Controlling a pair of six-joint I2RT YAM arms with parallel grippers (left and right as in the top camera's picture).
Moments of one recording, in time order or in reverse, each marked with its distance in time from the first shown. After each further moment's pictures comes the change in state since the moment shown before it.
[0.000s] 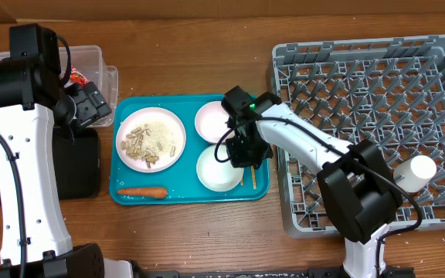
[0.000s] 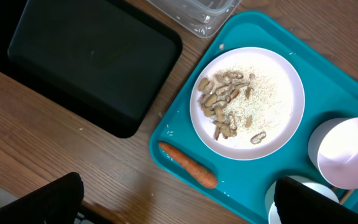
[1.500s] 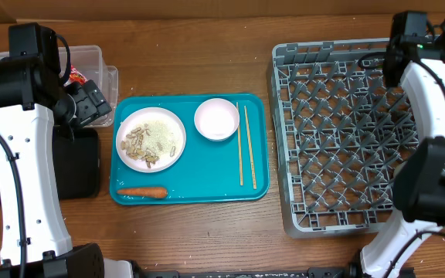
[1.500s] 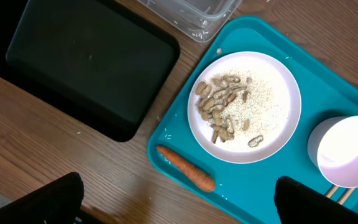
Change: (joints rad) left arm 0.000 0.000 0.000 0.015 0.001 0.000; right arm -0.772 -0.015 0.221 0.205 1.399 0.087
